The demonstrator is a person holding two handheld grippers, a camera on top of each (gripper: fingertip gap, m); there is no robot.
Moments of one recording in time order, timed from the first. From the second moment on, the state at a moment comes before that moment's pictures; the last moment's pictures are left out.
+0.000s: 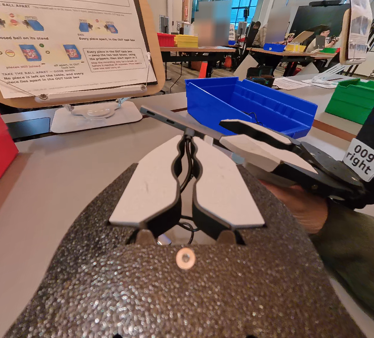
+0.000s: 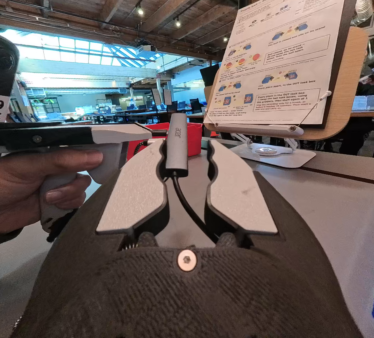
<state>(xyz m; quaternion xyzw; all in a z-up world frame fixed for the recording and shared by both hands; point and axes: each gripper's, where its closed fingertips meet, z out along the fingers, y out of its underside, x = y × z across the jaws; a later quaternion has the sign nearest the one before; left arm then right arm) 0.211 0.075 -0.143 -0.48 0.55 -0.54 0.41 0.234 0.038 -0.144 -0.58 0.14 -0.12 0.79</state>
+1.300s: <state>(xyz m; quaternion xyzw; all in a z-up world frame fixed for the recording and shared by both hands) 0.199 0.083 -0.142 -0.37 0.61 -0.49 0.50 0.212 0.054 -0.151 -0.62 0.07 -0.16 0.76</state>
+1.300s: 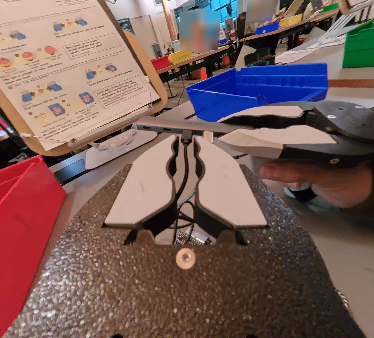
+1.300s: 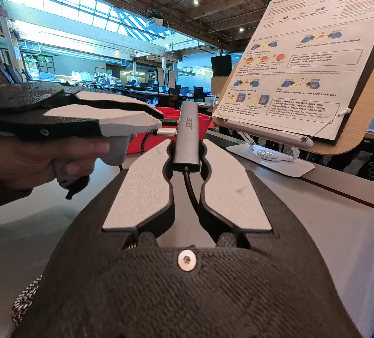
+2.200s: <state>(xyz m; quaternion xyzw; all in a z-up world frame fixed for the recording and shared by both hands) 0.196 0.092 -0.162 -0.41 0.64 -0.47 0.45 0.201 0.060 -0.158 -0.65 0.03 -0.20 0.73</state>
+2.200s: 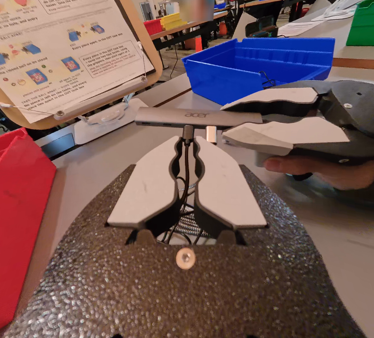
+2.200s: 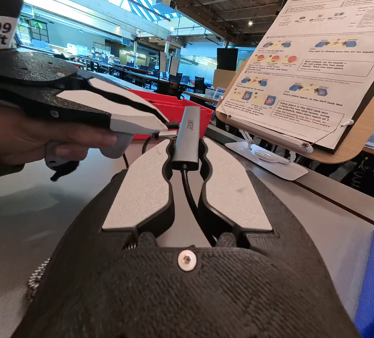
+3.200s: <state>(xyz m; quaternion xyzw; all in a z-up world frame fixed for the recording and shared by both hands) 0.188 0.074 -0.162 -0.38 0.64 -0.46 0.47 0.207 0.060 -0.158 -0.65 0.04 -0.19 0.74</state>
